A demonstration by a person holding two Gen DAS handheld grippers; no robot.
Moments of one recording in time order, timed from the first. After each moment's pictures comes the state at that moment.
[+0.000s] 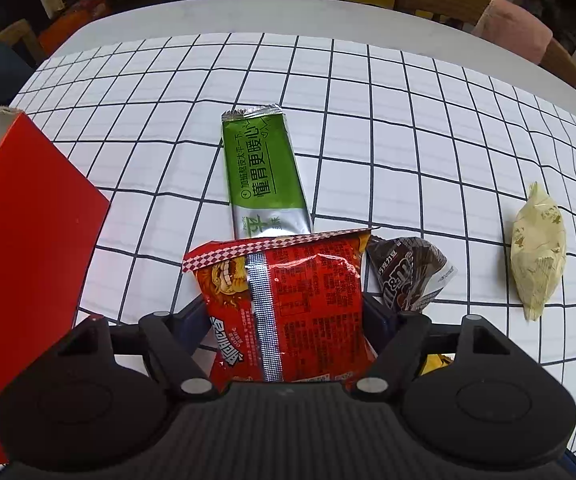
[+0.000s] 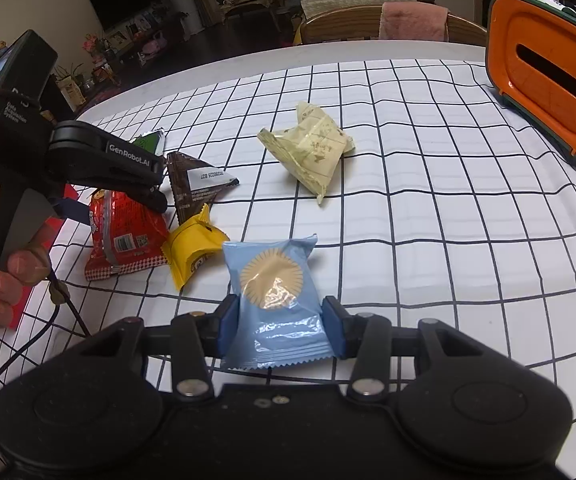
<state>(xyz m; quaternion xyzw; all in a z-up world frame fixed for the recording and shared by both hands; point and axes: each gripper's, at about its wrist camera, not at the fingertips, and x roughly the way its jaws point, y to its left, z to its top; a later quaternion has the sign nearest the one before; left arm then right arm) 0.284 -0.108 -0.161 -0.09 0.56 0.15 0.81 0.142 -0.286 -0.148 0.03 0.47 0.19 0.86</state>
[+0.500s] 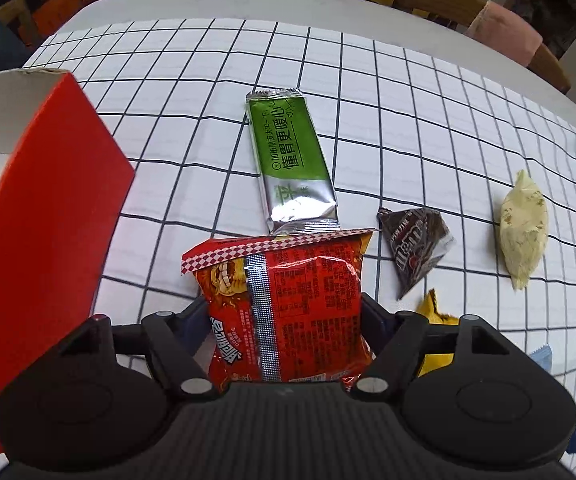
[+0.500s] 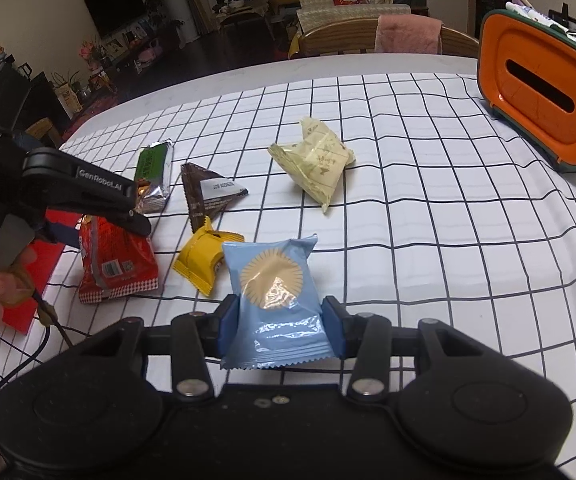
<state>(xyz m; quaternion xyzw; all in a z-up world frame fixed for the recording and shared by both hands) 0.255 -0.086 -0.146 -0.12 0.56 0.12 0.81 0.127 -0.281 -0.130 0.03 0.46 0.18 0.87</state>
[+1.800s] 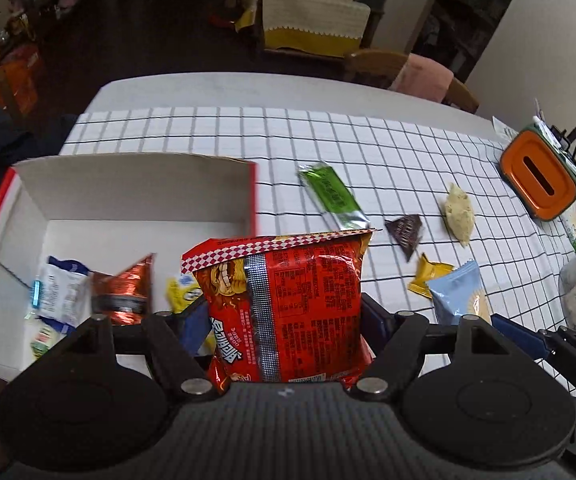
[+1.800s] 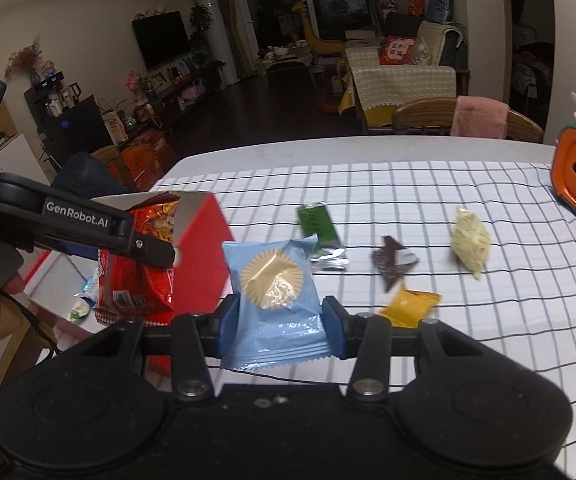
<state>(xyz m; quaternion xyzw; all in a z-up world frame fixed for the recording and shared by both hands) 0.136 0.045 -0.023 -0.09 0.49 0.00 0.87 0.055 -0.125 -0.036 0.03 0.38 0.22 0.90</state>
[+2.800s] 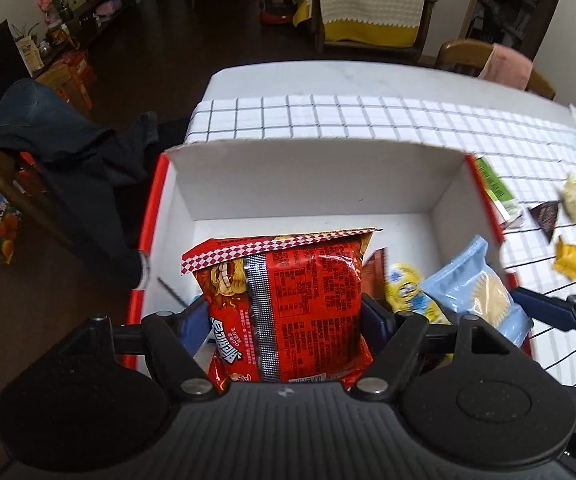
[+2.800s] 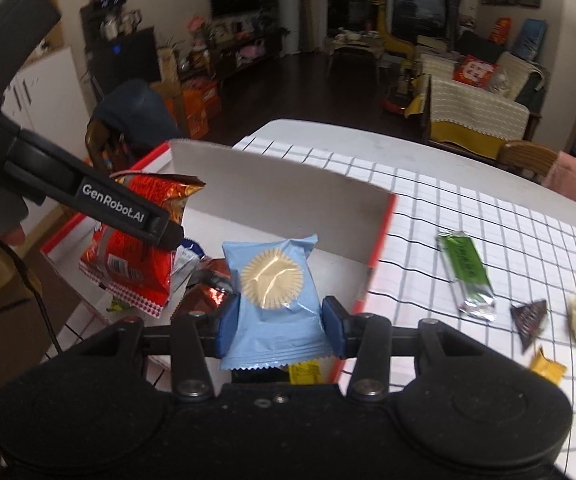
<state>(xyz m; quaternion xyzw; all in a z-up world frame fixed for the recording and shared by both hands) 0.132 0.196 -0.055 -0.02 0.51 0.06 0.86 0.067 0.069 -0.067 -0.11 0.39 0.28 0.87</state>
